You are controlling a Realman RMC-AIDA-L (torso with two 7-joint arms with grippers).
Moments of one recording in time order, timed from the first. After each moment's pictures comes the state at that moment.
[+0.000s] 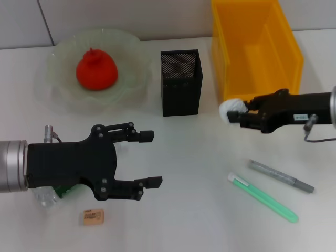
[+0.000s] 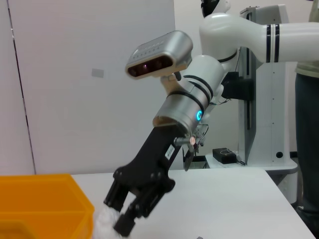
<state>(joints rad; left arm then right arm) -0.39 -2.07 1.17 0.87 1.66 1.68 -1.15 0.23 2.09 -1.16 -1.32 -1.96 -1.32 1.99</state>
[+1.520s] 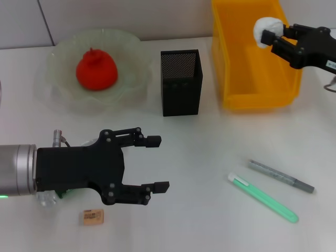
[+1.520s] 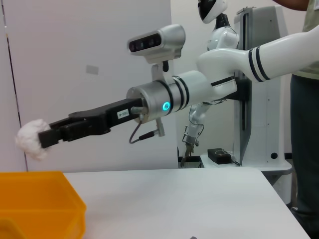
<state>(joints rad) -0.40 -2.07 1.21 0.85 1.64 1.65 -1.14 0.36 2.08 -0.80 -0.88 -1.56 -1.27 1.39</state>
